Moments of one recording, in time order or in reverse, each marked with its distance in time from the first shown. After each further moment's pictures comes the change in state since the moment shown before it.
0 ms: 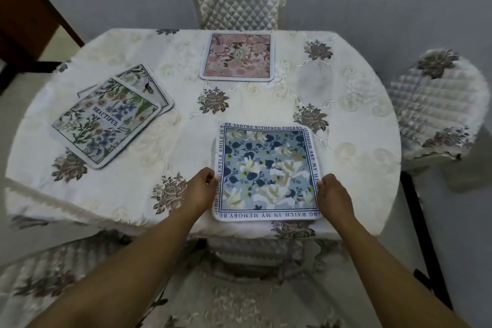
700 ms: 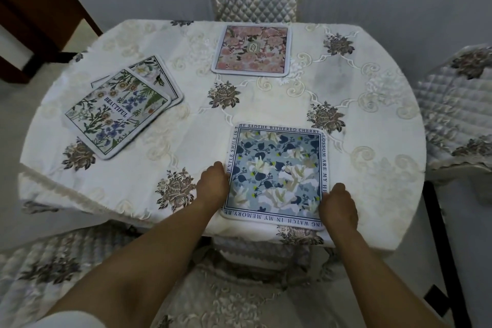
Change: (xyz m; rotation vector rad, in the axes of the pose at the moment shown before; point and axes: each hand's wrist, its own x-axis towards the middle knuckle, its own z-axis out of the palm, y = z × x) left_hand 0.023 0.009 0.031 0.351 0.039 -0.038; right_hand 0.013 0.005 0.040 -0.019 0.002 0.191
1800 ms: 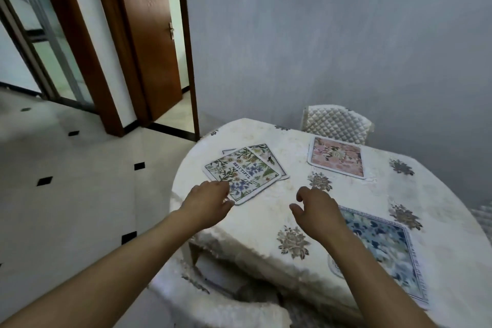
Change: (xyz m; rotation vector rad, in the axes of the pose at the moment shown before) left_hand -0.164 -0.273 -0.369 0.224 0.323 0.375; right_hand -0.337 -0.364 -0.044 -0.197 0.190 -0.903
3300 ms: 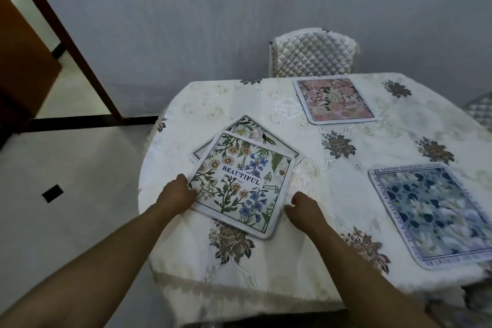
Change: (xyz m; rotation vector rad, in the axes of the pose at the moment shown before) left_hand 0.337 -0.286 0.214 -0.241 -0.513 -0.235; right_hand 0.241 -0.016 0.291 0.326 -0.252 0.874
